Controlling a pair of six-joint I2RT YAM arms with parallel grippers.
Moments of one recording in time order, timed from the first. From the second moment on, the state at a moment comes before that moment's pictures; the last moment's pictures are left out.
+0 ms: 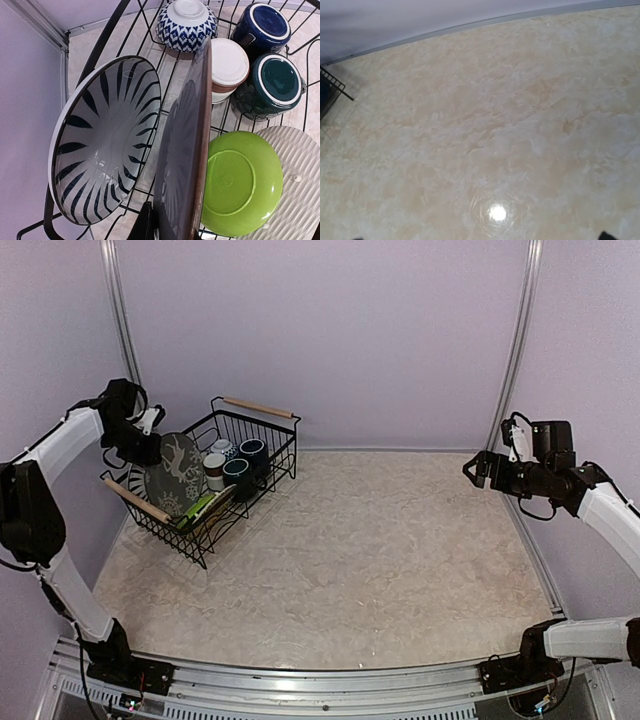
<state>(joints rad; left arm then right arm) 0.03 1.69 1.59 -0.85 0.08 0.22 0.13 1.07 0.96 -0.44 -0.18 0.28</state>
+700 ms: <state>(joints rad) -0.06 1.54 1.71 -0.92 -0.08 -0.05 0.19 1.13 0.94 -0.40 -0.18 0.31</state>
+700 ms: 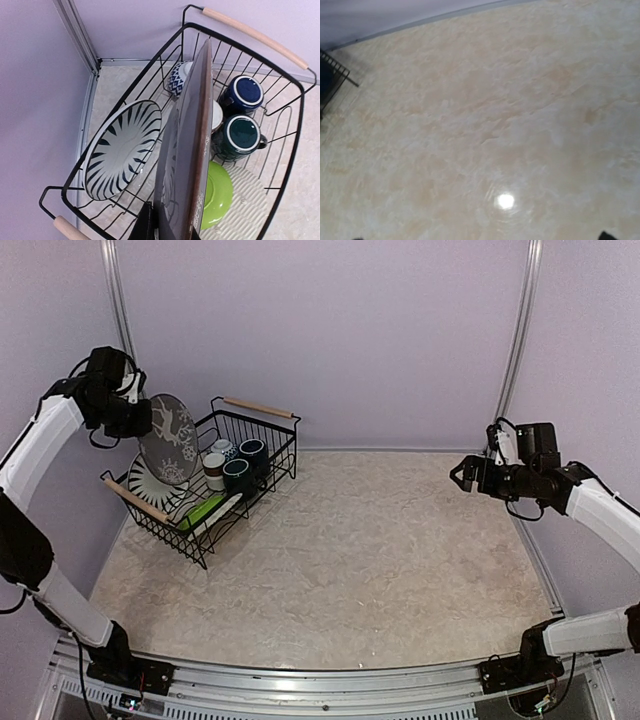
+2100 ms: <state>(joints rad) -0.54 1.78 1.32 -0.03 0.80 -0.83 0.50 1.55 0.72 0.62 -0.66 0.97</state>
